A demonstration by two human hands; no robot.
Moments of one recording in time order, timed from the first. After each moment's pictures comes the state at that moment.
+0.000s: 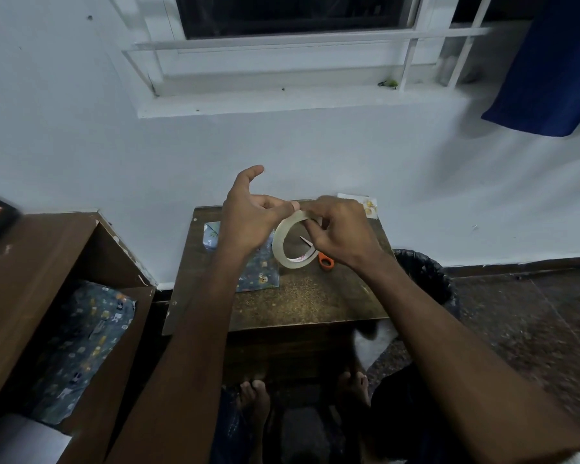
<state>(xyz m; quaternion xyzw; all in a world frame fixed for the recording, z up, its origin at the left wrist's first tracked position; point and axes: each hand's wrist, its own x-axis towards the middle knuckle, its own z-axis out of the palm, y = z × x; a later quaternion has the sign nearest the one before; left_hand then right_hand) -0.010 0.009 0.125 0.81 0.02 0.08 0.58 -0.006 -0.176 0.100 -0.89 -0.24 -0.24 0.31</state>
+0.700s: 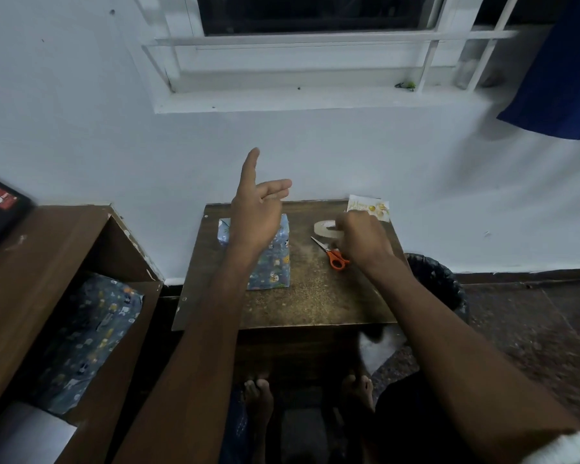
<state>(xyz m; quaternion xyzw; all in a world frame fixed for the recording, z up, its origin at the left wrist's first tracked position) -0.012 0.014 0.129 0.79 0.04 0.11 0.60 0.021 -0.185 0.068 -0.99 -0.07 -0.06 0.12</state>
